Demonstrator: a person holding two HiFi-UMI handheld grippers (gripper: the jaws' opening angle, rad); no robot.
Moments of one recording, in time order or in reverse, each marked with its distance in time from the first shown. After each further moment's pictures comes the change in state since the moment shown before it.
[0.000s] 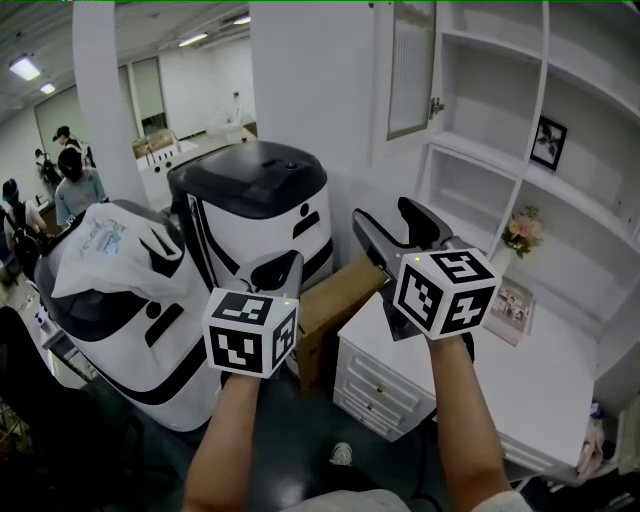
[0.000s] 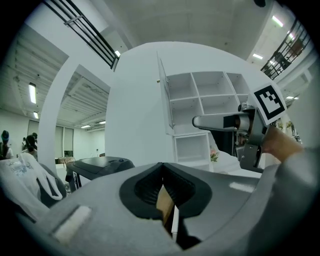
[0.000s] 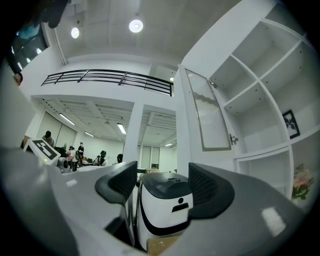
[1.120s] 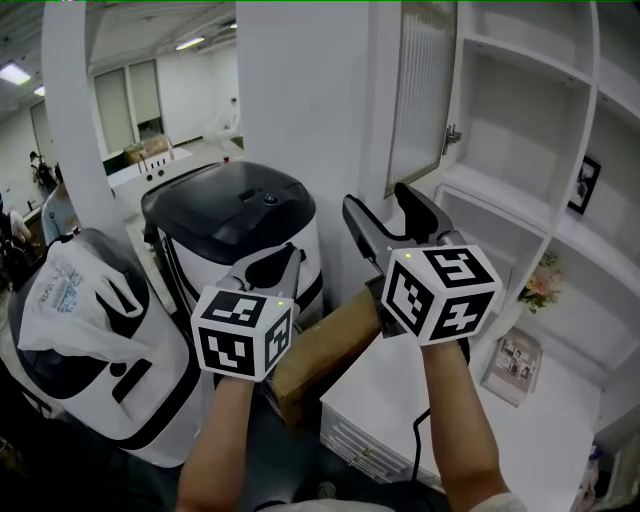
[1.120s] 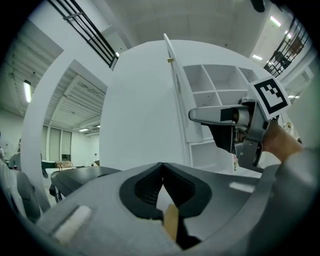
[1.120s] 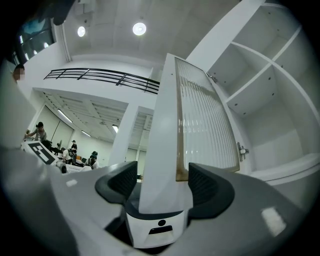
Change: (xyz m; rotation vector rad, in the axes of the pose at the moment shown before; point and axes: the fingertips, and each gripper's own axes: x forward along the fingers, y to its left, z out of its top) left arm 0.182 0.055 0.044 0.007 -0.057 -0.005; right arm 0.146 -0.115 0.027 -0.067 -0.082 -0.020
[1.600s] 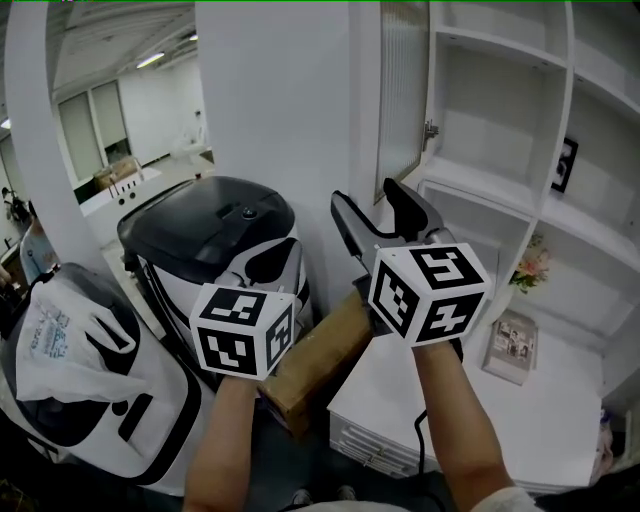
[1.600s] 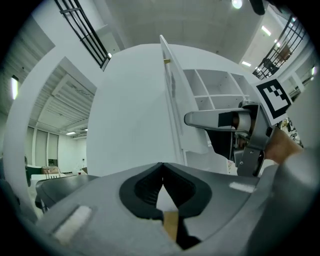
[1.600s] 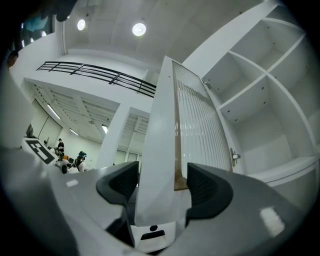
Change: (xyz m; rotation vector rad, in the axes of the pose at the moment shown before) left arm 0.031 0.000 0.026 0.033 -0.049 -0.125; right arm 0.012 -0.007 0.009 -0.017 -0.036 -0.127
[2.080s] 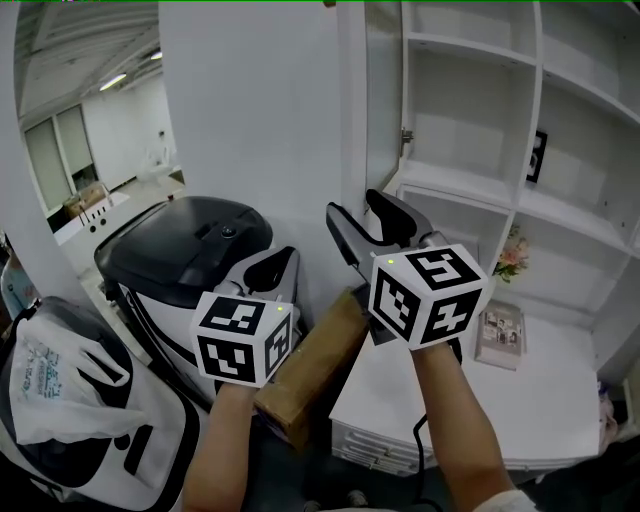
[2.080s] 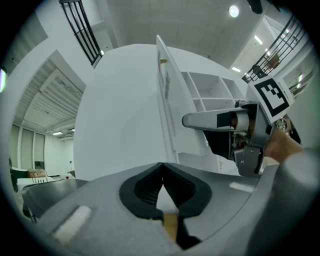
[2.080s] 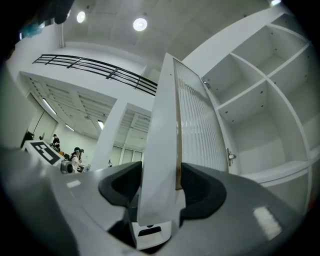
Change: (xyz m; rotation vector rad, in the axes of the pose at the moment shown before) left arm 0.010 -0.004 0.004 0.023 -0.016 -0.137; right arm -0.002 0.003 0.000 -0.016 0.041 -0.057
